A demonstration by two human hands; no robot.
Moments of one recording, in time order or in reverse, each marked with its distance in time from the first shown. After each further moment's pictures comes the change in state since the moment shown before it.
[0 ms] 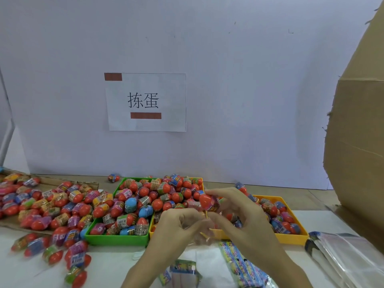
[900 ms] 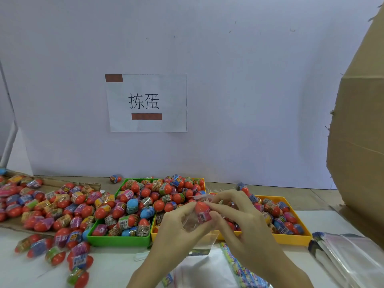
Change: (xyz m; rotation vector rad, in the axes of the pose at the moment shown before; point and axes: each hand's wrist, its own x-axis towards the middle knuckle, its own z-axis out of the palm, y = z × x) left_hand 0.000 -0.001 0.009 -0.056 0.059 0.119; right_hand -0.004 0.004 0.006 -0.316 0.015 -0.119
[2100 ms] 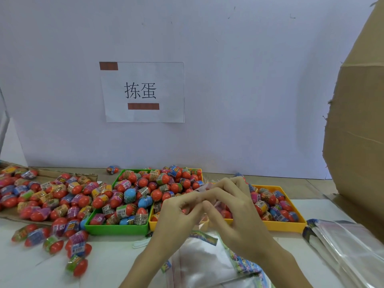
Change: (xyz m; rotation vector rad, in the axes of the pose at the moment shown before) left_hand 0.004 -0.005 0.004 0.086 0.070 0.012; right_hand 0.002 -0.008 0.006 0.010 0.003 -0.041
